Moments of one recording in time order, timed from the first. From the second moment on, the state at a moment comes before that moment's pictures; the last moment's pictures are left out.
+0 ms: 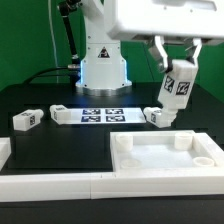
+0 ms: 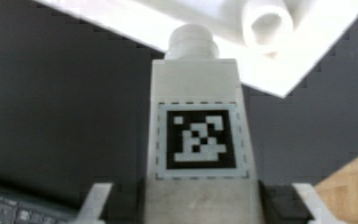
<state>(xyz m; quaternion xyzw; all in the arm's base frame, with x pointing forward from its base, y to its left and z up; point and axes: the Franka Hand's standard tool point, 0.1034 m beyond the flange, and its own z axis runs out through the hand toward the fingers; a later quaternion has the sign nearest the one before) 0.616 0.070 0.166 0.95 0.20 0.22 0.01</state>
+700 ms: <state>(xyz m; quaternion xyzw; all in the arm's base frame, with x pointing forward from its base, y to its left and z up) 0.623 0.113 0.150 0.96 0.15 0.23 -0.04</state>
